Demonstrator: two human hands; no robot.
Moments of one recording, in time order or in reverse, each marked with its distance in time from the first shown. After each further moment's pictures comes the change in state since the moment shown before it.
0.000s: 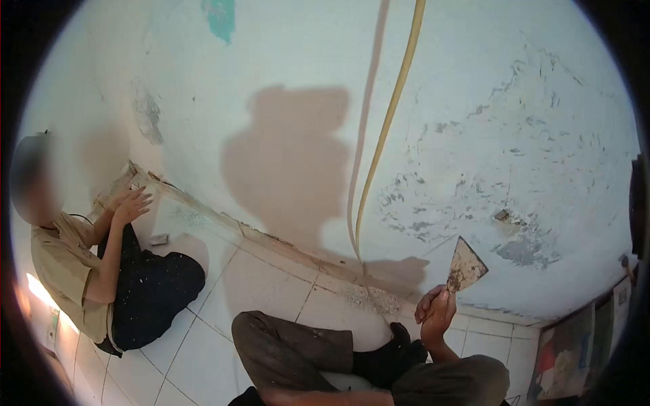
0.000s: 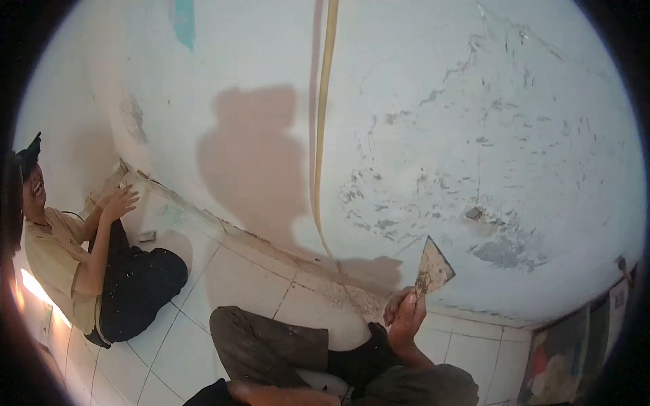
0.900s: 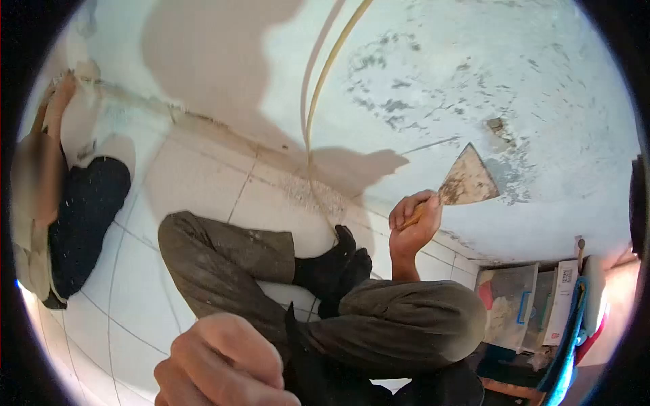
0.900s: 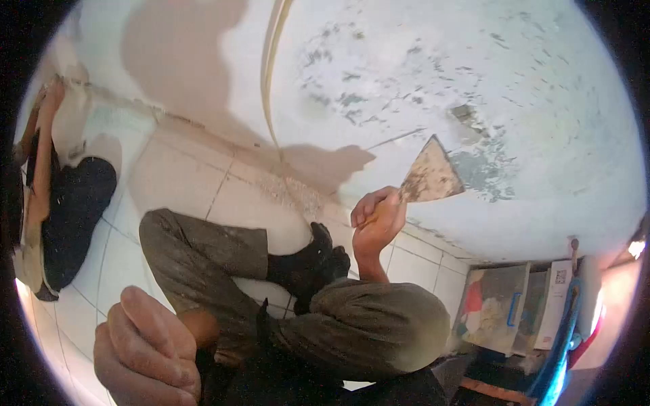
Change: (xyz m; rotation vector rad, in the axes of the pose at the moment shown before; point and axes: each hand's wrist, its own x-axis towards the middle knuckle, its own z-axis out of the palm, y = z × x) left_hand 0.039 0.048 0.092 0.756 1.445 0.125; right_hand 0.006 -0.030 0.000 -0.020 0.125 -0.008
